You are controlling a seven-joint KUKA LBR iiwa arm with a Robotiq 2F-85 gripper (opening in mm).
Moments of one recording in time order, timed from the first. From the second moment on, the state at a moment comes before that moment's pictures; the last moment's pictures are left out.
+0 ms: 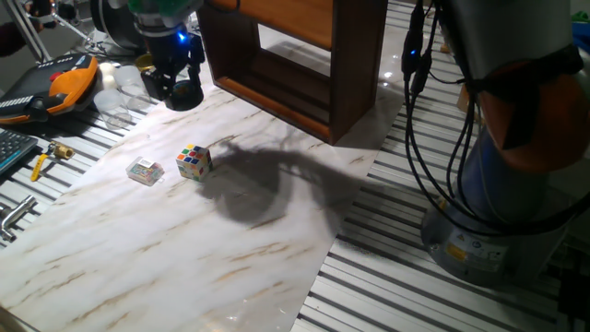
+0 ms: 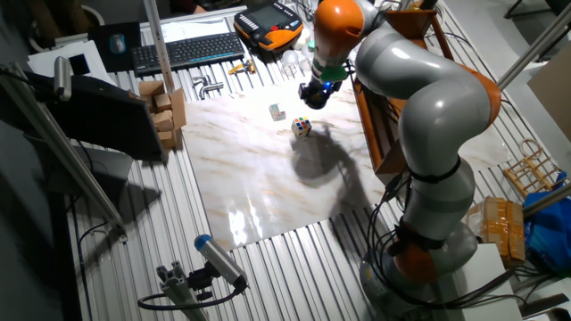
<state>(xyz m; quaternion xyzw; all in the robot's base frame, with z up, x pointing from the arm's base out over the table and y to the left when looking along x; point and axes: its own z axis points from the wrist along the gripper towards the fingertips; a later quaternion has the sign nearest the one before) 0.610 0.068 0.213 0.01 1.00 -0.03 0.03</state>
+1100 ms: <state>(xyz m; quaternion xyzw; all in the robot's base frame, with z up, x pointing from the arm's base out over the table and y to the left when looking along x) 0.646 -0.030 0.276 -0.01 1.00 -0.01 0.03</state>
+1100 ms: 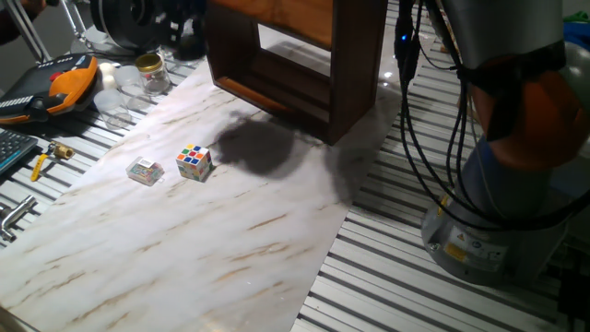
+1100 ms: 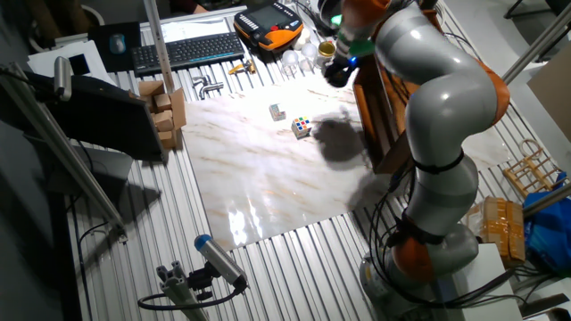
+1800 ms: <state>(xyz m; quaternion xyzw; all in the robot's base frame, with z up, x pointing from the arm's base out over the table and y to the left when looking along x) 0.650 -0.081 0.302 -0.01 1.00 -0.02 0.03</state>
